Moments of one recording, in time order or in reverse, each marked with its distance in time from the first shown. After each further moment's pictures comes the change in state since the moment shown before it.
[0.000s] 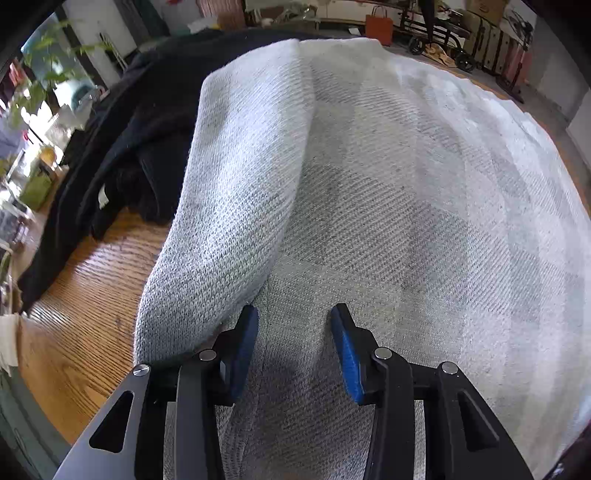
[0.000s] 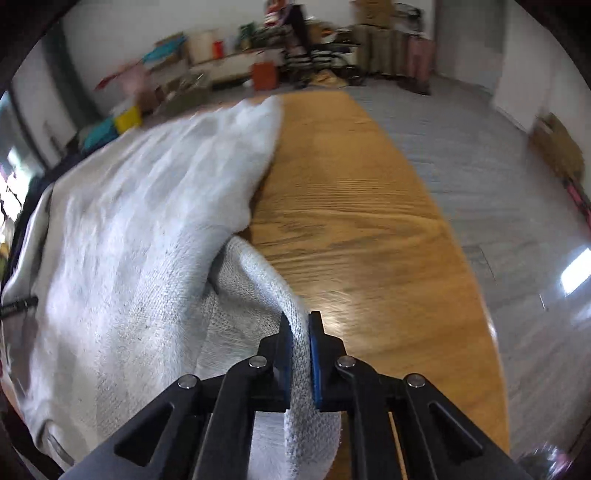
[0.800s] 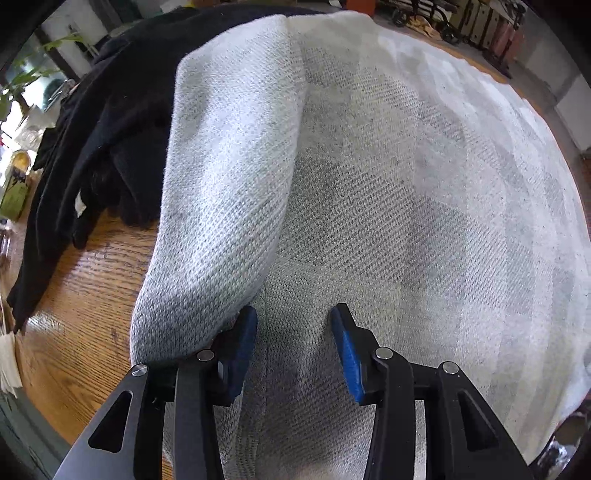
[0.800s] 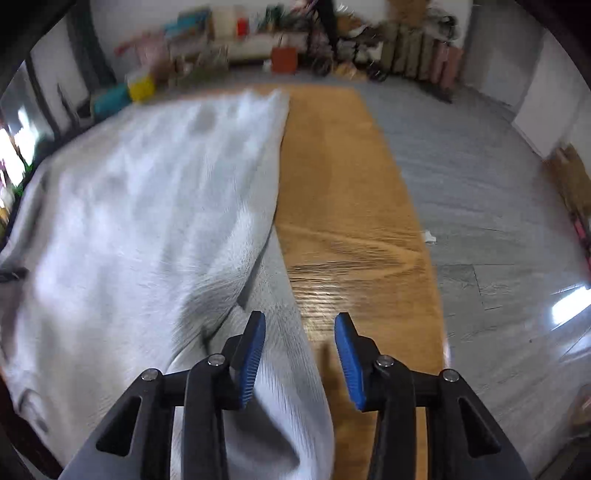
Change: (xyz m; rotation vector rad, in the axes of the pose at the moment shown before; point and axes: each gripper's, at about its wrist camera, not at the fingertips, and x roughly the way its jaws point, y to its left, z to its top) left arm 0.021 0.025 0.041 0.073 0.132 -0.061; right arm 0.007 -0.025 0.020 -0.170 0.103 -0.013
